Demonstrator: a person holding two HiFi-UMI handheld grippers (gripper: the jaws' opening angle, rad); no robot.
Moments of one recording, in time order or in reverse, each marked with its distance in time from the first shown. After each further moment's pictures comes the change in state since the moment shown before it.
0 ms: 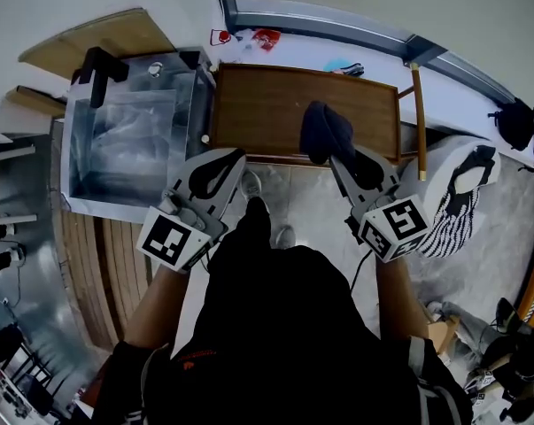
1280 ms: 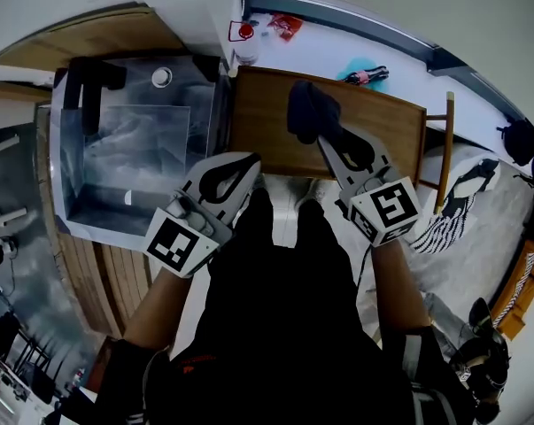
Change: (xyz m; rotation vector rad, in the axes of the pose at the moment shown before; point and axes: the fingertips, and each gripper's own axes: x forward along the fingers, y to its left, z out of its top) left arm 0.038 0.137 -0.042 -0.177 0.042 -0.044; right arm 0.199 -0.016 0.016 -0.082 0.117 0.063
